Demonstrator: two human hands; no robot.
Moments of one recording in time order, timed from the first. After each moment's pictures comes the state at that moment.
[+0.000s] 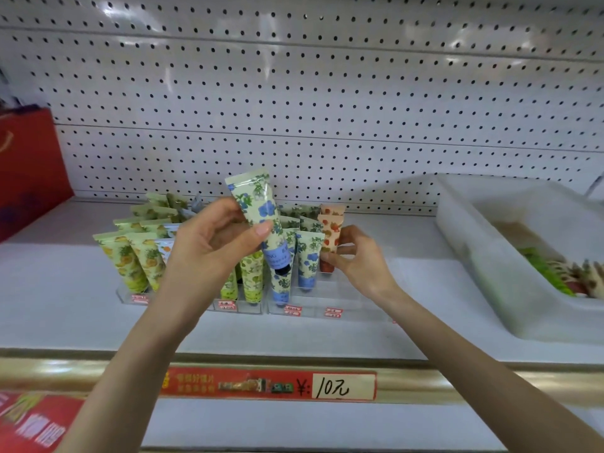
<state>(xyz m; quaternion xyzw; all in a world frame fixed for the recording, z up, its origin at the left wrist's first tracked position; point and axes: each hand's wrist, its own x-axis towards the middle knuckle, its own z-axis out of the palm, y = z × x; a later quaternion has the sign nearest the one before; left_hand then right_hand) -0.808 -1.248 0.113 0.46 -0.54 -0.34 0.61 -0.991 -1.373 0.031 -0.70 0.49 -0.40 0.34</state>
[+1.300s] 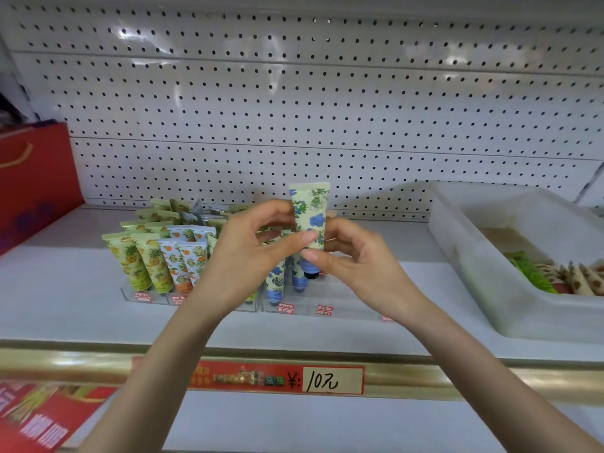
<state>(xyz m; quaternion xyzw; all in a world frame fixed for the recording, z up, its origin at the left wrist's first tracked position) -0.841 -1.256 0.117 0.46 -0.64 -0.28 0.55 -1.000 -1.295 0.098 -0.73 0.28 -0.42 0.46</state>
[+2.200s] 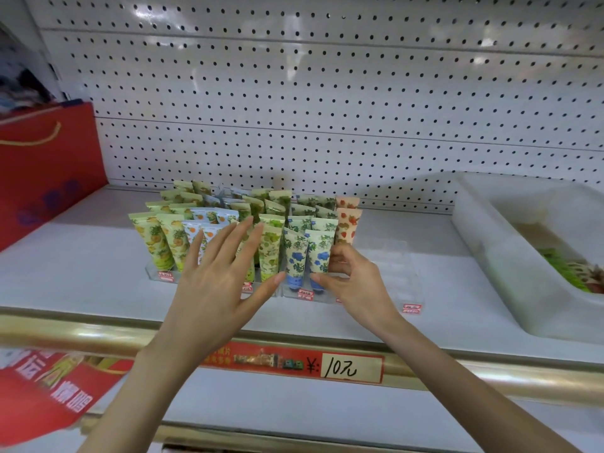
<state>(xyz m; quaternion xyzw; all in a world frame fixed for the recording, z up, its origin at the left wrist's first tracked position) -0.785 -1.226 0.052 0.66 -0.71 0.15 0.19 -0.975 -1.314 0.019 -0.70 0.43 -0.40 0.40</state>
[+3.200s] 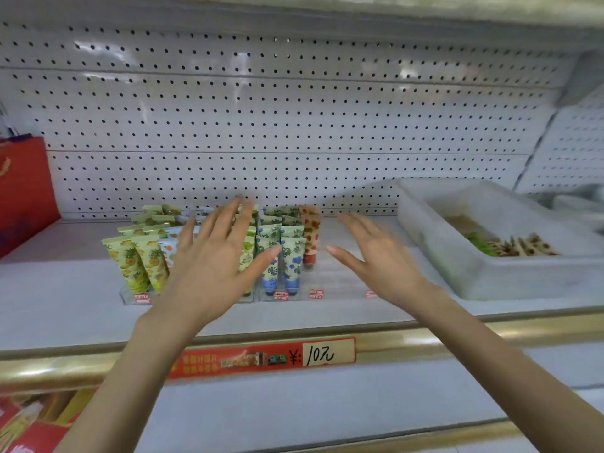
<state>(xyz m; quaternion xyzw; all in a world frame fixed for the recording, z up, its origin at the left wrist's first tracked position) -0.799 -1.230 0.099 0.63 -0.74 0.13 0.20 -1.036 -1.282 0.087 -0.82 0.54 -0.21 -0.02</state>
